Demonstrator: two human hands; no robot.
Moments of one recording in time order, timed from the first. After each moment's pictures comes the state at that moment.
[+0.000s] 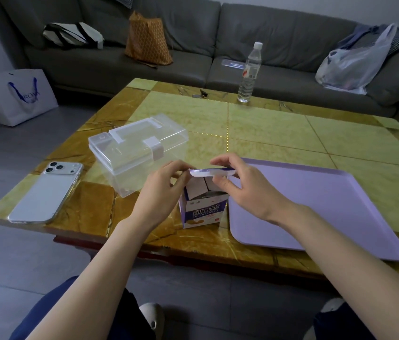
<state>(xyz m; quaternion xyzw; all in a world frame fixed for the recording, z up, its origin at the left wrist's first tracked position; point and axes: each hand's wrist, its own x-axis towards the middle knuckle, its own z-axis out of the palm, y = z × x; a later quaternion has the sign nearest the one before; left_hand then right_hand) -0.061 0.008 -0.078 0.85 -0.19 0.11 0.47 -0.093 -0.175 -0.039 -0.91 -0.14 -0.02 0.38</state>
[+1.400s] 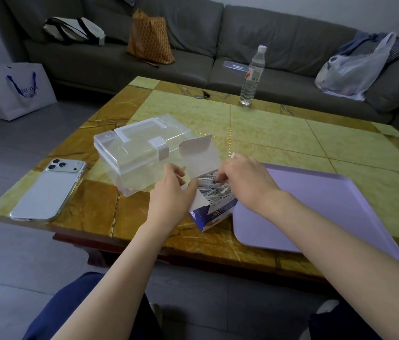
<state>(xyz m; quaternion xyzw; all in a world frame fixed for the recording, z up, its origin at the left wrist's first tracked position) -0.063 -0.005 -0.084 0.88 -0.02 0.04 0.48 -0.068 -0.156 -0.027 -0.99 -0.13 -0.04 0.00</state>
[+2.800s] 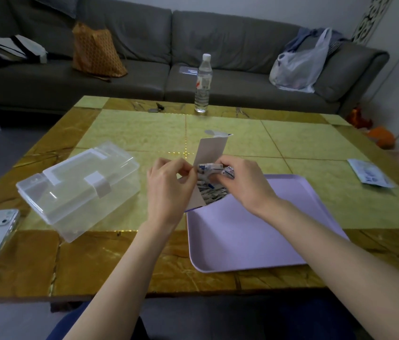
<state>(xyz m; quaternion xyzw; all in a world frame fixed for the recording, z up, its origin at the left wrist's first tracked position) -0.027 -0.104 -0.043 0.83 -0.19 0.25 0.47 -0.057 -0.255 -0.016 -0.94 -0.02 -0.16 0.31</state>
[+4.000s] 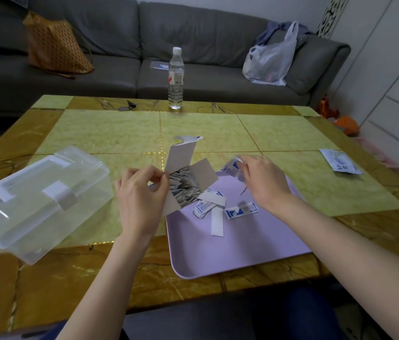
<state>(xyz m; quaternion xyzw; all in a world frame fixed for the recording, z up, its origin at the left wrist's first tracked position) -0.015 -0.107 -0.066 0.83 -0.17 0.25 0.46 -0.064 -0.328 -0.034 -0.98 0.14 -0.15 0.03</state>
